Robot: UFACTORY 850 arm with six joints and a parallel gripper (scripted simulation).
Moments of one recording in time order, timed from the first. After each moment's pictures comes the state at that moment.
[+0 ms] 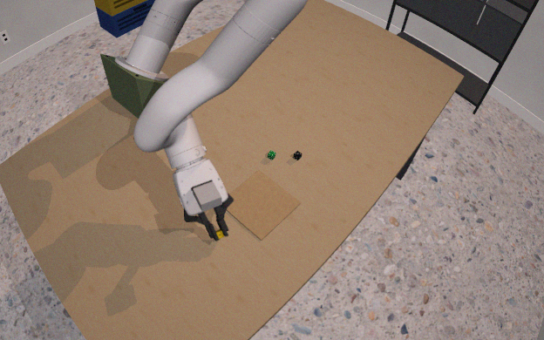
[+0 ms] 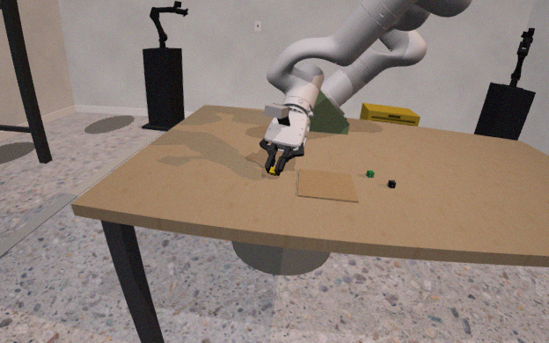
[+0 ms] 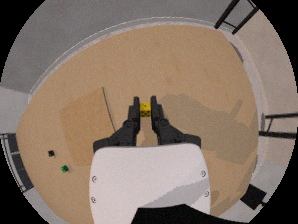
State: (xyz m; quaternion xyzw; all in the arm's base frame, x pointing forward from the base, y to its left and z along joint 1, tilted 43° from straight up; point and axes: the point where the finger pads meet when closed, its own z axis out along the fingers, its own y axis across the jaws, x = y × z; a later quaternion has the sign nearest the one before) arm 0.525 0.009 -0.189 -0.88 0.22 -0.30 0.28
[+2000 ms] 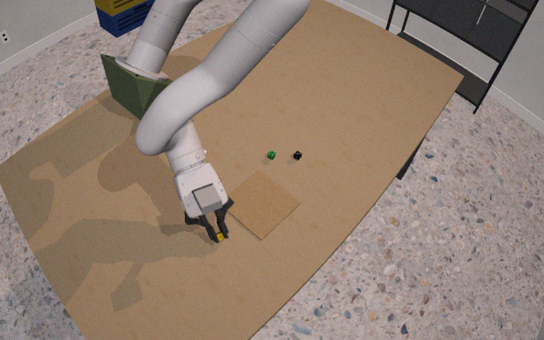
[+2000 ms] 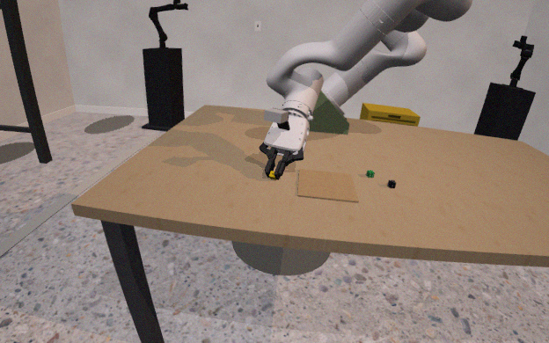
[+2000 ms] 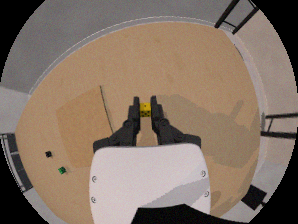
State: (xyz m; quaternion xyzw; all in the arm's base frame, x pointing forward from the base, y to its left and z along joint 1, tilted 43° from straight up) arm 0.523 0.016 -0.197 -0.88 0.22 -0.30 0.28
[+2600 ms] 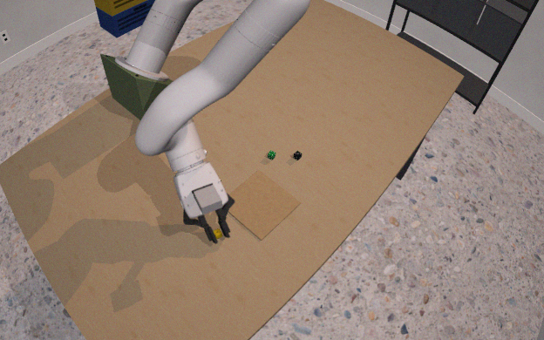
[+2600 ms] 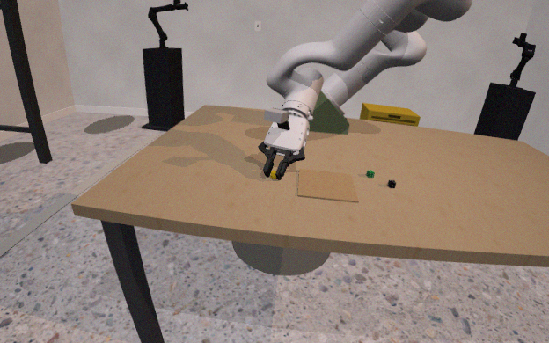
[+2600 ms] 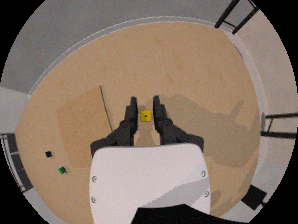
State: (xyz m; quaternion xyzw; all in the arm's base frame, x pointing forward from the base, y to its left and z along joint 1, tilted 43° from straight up) arm 0.523 0.016 -0.197 -0.88 0.22 -0.30 0.28
